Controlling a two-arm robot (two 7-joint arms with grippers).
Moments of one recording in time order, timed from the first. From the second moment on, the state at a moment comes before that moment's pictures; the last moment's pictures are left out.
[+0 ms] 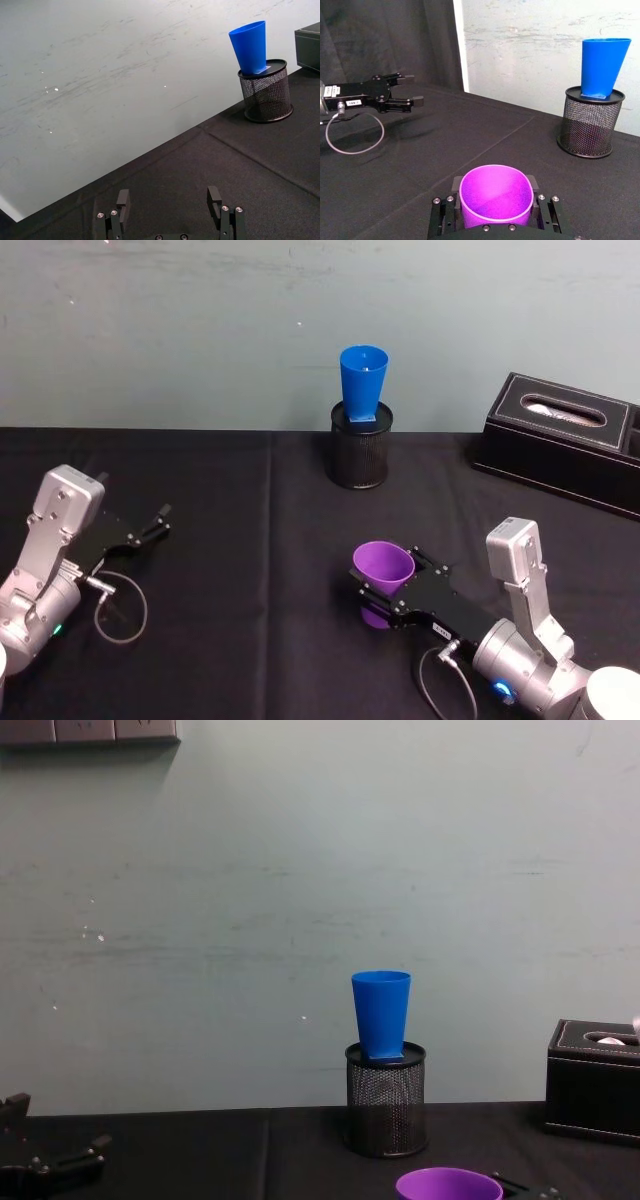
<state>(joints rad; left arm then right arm) -0.20 0.60 0.45 -1.41 -0.25 -0.12 0.03 0.17 0.33 -0.39 -1.34 0.33 -0.16 0.48</state>
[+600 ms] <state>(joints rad) -0.20 0.60 0.45 -1.41 -0.25 -0.12 0.03 0.17 0.33 -0.40 -1.34 0.33 -0.16 0.48</state>
